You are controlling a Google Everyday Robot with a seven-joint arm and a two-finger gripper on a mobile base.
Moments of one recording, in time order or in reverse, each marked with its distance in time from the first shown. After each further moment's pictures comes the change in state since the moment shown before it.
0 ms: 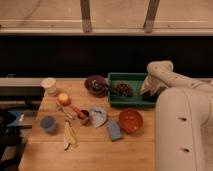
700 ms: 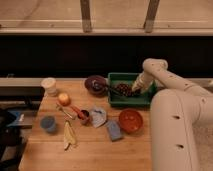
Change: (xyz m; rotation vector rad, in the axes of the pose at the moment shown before) arm 0.000 0.058 0.002 -0.165 0.024 -0.060
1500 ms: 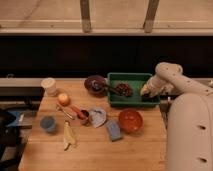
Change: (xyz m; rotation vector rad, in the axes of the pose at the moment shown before) arm 0.020 -0.059 -0.022 -0.006 -0.015 0.088
